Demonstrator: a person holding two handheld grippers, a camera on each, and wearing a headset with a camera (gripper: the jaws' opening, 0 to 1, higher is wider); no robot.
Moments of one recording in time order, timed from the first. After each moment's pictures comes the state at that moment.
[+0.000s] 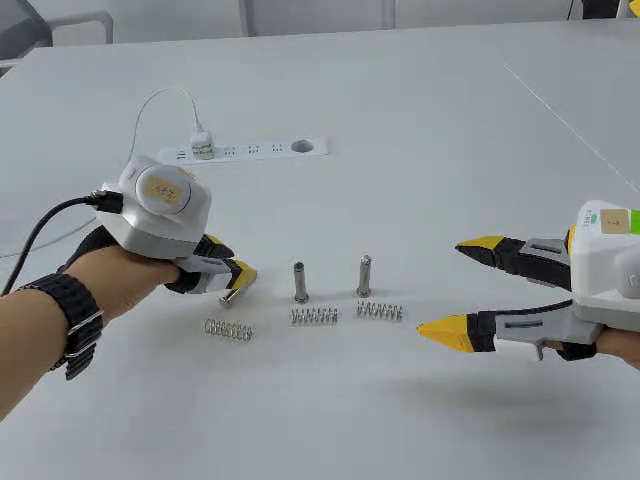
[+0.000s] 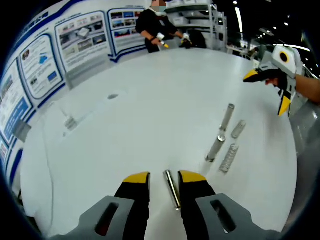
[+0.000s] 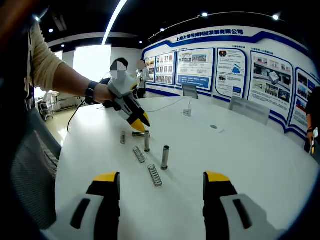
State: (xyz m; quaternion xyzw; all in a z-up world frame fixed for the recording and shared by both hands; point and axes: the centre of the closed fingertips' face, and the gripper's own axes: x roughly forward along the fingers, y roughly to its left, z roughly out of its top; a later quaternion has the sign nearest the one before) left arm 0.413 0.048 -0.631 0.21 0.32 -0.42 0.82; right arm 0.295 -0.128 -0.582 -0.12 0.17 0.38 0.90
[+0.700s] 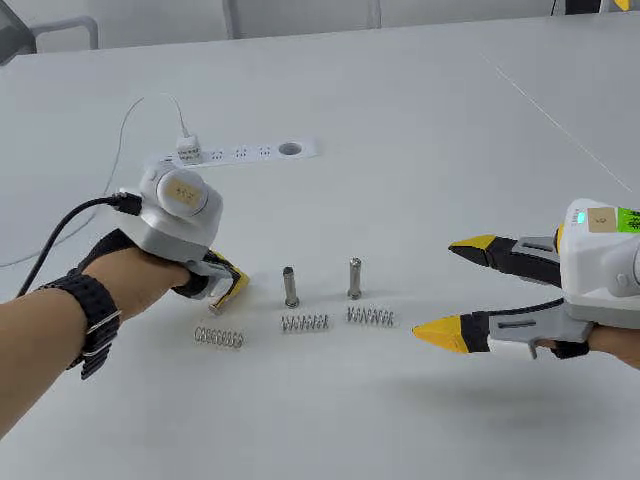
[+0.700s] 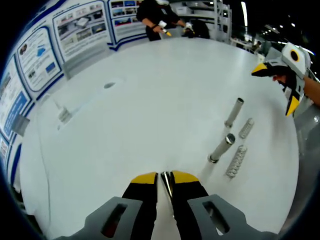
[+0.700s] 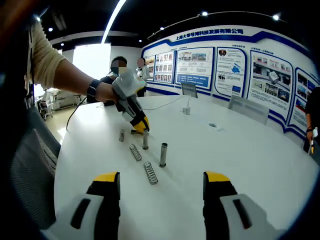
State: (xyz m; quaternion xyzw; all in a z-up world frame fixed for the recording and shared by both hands) left arm 0.414 0.041 -0.647 0.23 0.36 -0.41 0.81; right arm 0.296 -0.134 -0.585 -0.12 0.18 0.37 0.90
